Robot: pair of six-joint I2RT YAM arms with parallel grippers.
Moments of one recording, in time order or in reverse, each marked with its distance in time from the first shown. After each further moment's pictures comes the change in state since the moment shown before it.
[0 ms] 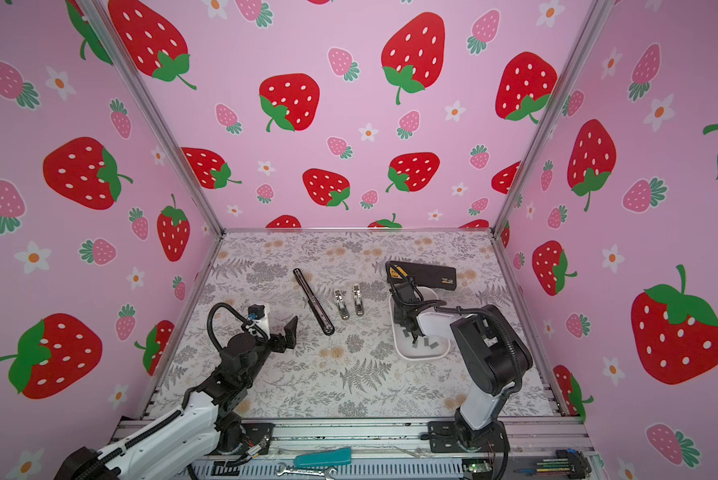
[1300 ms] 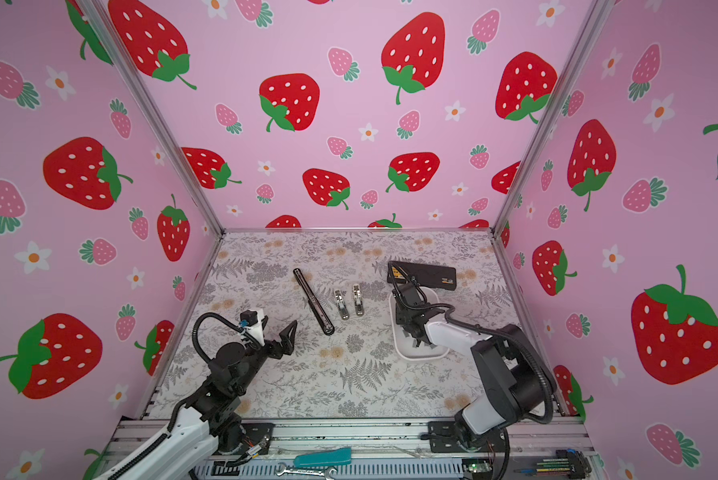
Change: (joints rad) left arm 0.000 -0.249 -0.055 -0.122 0.103 -0.062; right arm 0.043 -0.232 -0.050 -0.041 0.026 -0.034
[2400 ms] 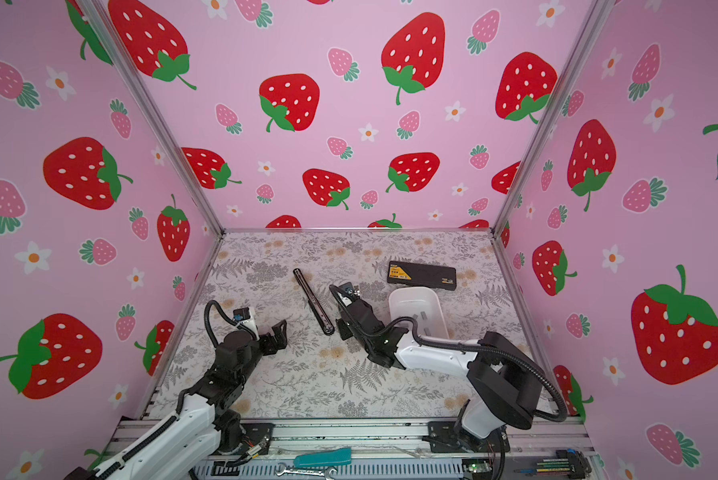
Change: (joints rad) left arm 0.166 0.185 0.073 -0.140 -0.026 -0.194; right arm 0.449 0.088 0.112 0.305 -0.011 -0.120
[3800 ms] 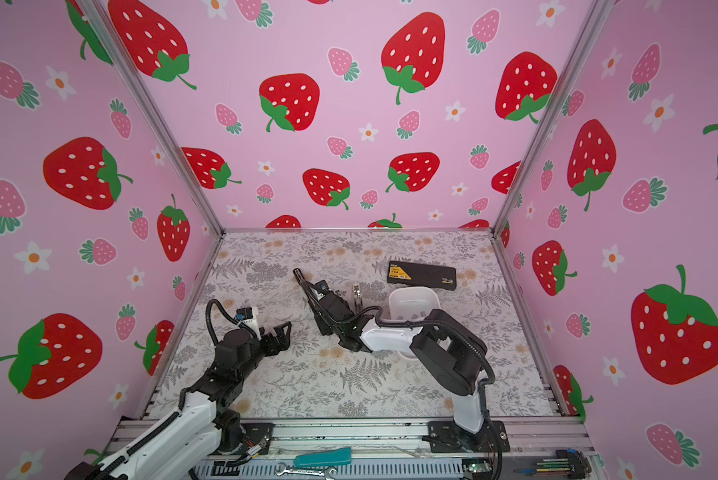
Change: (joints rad) left arm 0.008 0.041 -0.001 0.025 0.119 -0.040; right arm 0.000 0.341 0.279 -0.061 -0.071 -0.005
